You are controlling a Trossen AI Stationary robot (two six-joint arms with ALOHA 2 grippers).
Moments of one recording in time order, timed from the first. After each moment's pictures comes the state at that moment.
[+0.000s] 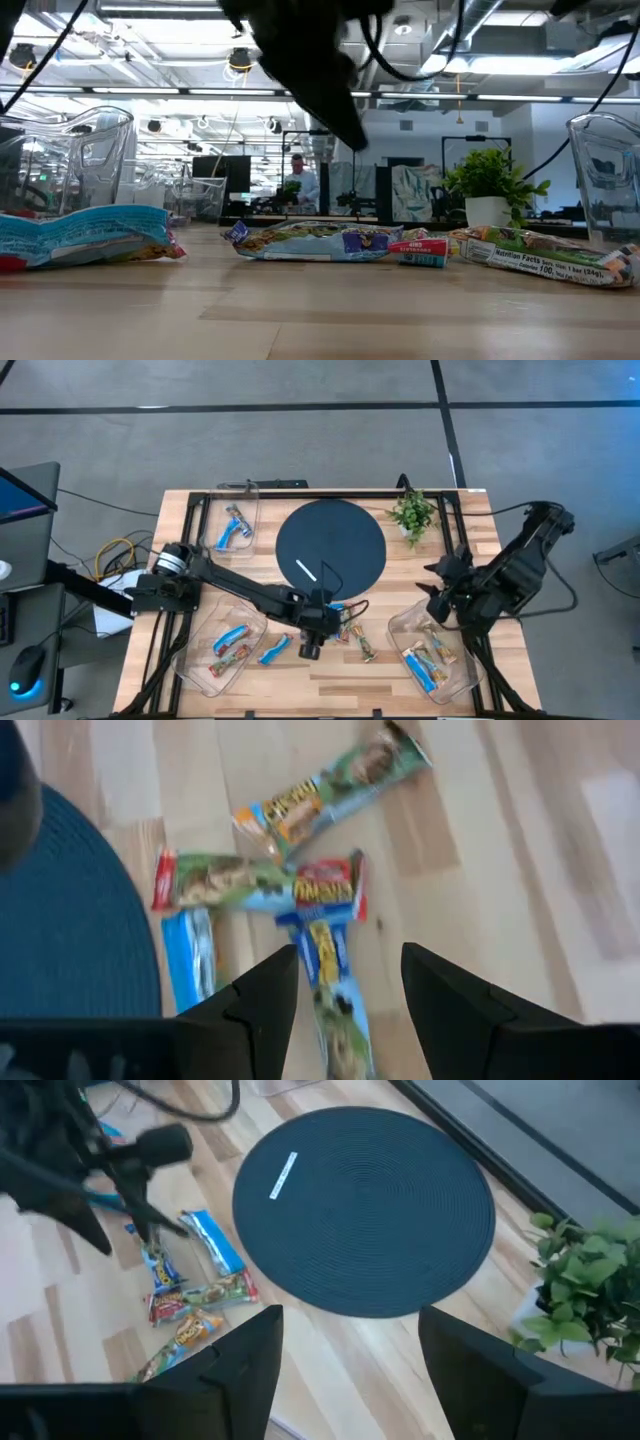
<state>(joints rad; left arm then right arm) -0.29 1.96 1.48 -0.51 -0.08 -0.07 0.81 1.11 1.25 -1.48 0.79 1.20</state>
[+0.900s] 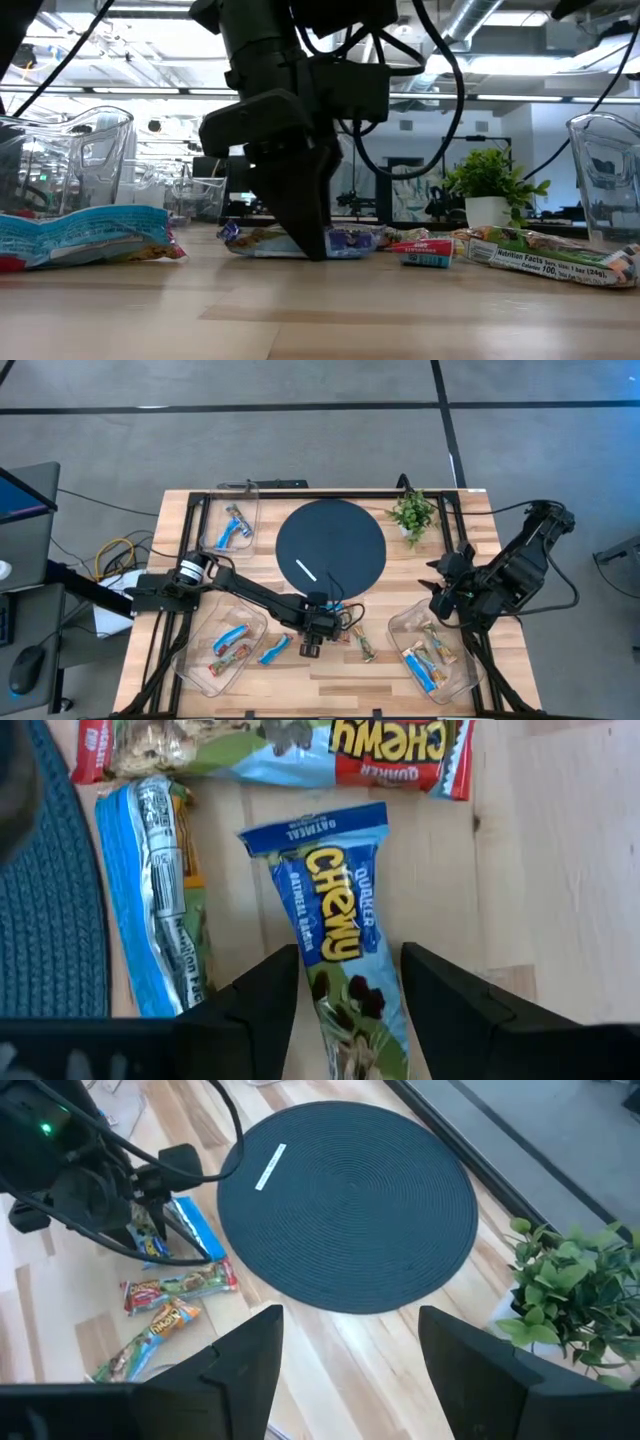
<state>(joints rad) -0.29 2.11 1.48 -0.60 -0.12 -0.12 0.81 1.10 1.25 -1.53 0.79 1.17</state>
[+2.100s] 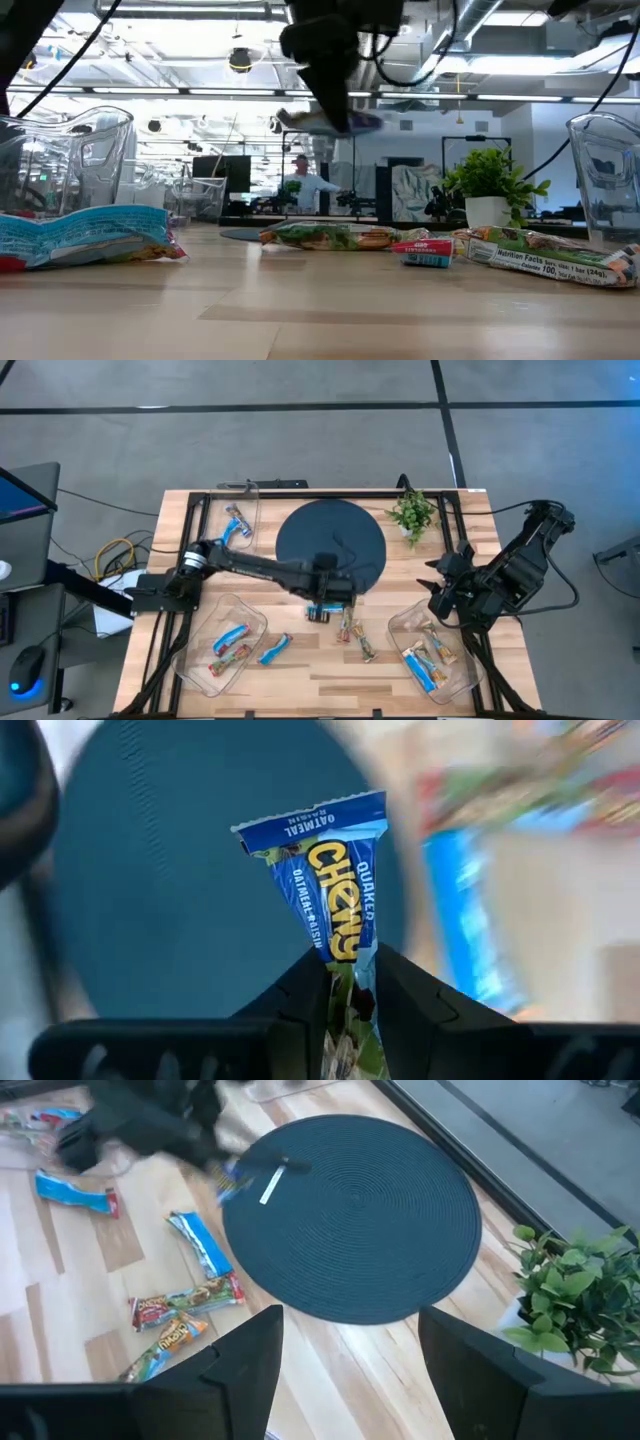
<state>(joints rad) -0.15 2.11 1.96 -1.14 -0.35 0.06 0.81 1.10 1.25 -1.51 0.81 1.18</state>
